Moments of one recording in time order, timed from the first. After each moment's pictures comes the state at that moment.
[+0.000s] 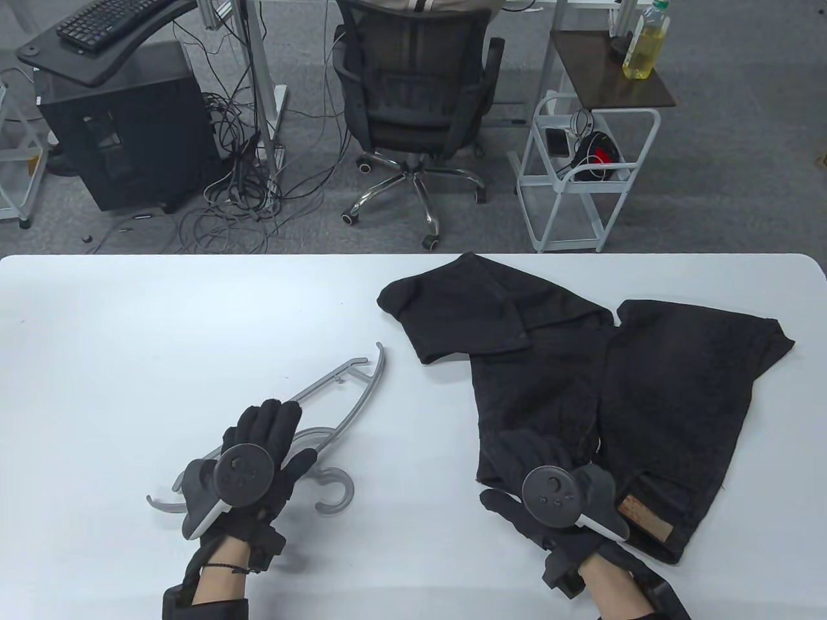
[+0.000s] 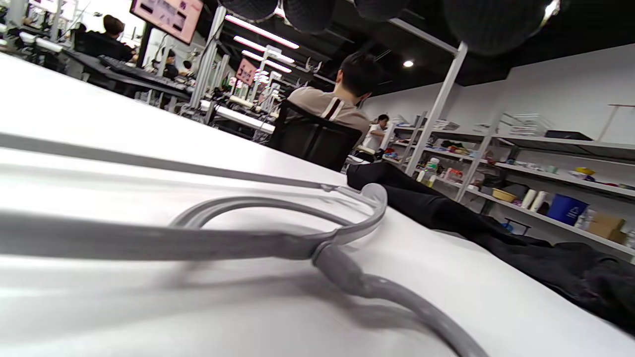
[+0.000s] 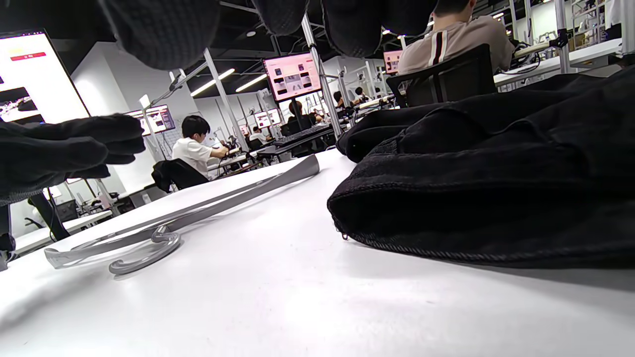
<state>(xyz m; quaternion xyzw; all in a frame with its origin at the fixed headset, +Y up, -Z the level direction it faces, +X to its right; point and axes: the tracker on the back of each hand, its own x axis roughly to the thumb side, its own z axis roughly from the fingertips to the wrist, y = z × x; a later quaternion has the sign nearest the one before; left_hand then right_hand) -0.251 -0.726 -0.277 0.04 -0.06 0.21 0.98 0.156 -0.718 -0.261 0.20 0.00 0.96 0.17</state>
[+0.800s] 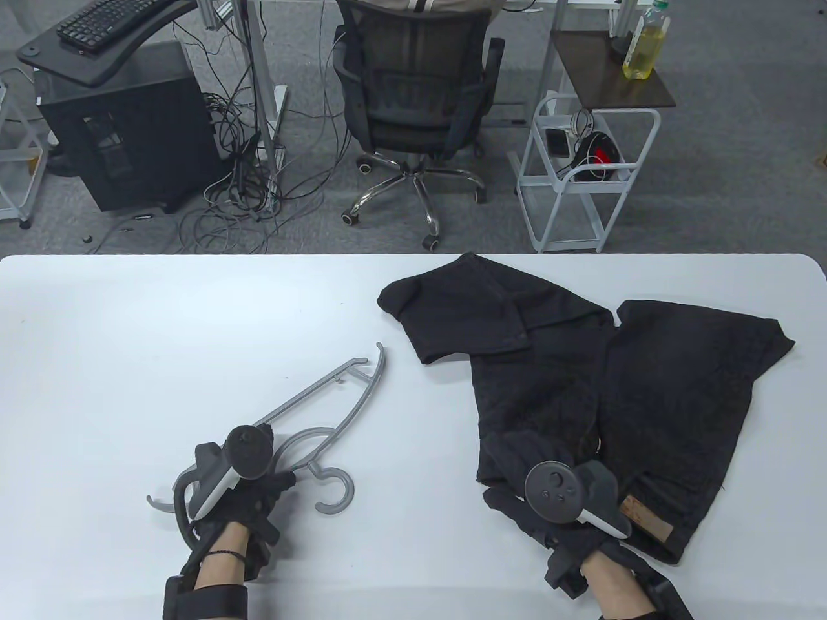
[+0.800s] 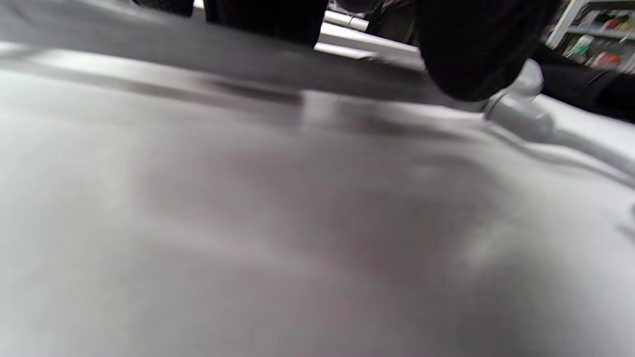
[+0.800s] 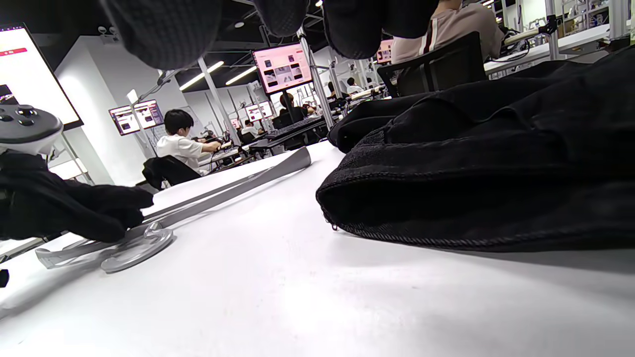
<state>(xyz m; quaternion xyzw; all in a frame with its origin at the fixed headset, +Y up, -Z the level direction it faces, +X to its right) -0.268 -0.772 -0.299 -0.15 0.07 0.13 0.98 0.160 -0.722 -0.265 0.19 0.02 0.97 0.17</state>
